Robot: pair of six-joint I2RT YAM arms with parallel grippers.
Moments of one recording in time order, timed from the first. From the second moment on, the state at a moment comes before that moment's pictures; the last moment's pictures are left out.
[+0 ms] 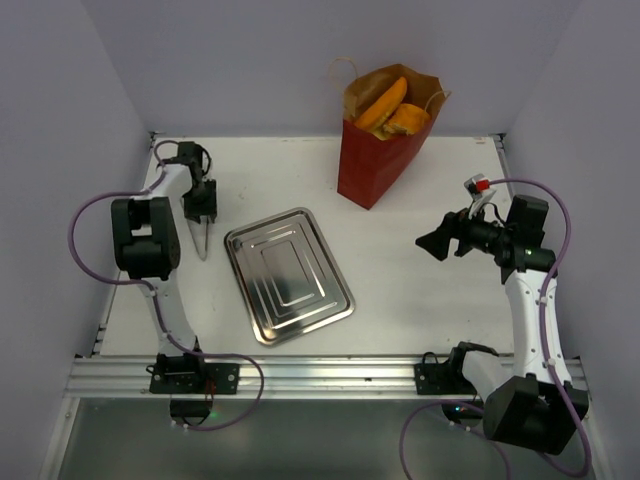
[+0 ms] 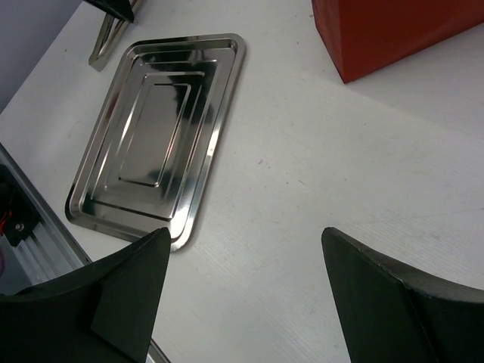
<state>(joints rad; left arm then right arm) 0.06 2.09 1.58 -0.75 -0.05 -0.07 -0.23 0.99 0.88 -0.58 -0.94 -0.18</state>
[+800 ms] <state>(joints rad) 0.12 1.69 1.09 -0.48 -0.01 -0.18 -0.23 0.99 0.88 -0.58 -0.97 -0.21</state>
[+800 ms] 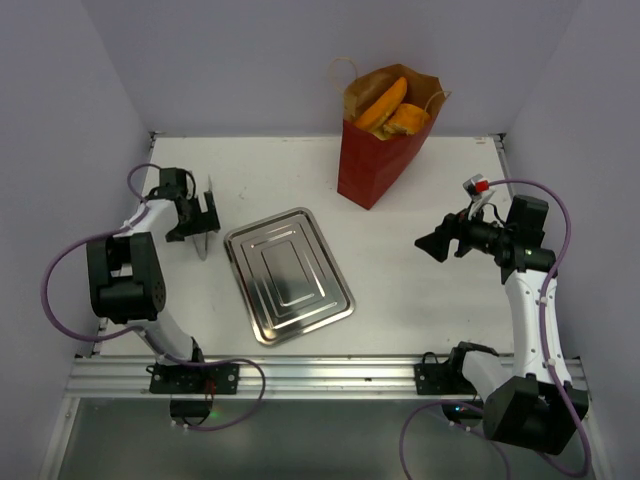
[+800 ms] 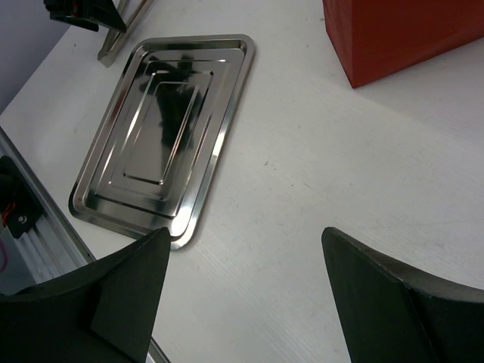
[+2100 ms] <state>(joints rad) 0.12 1.54 1.05 -0.26 0.24 -0.26 -0.25 1.05 1.00 -0.68 -0.96 -0.26</state>
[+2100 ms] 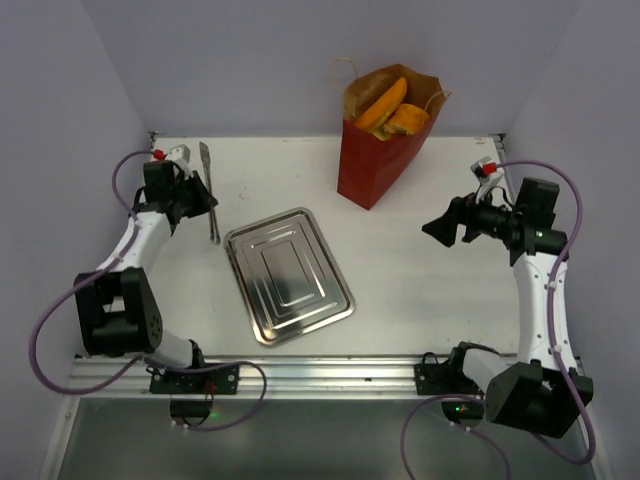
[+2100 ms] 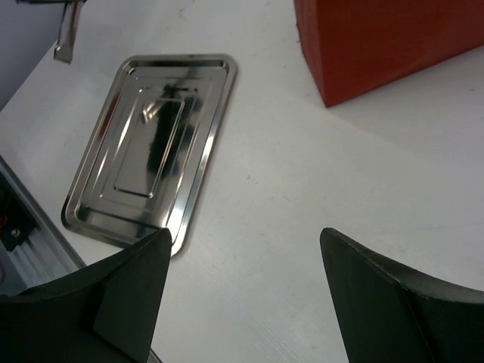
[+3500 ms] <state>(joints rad) 0.12 1.05 0.66 0.13 0.93 -0.63 0.16 1.91 1.91 -0.61 0.09 0.58</state>
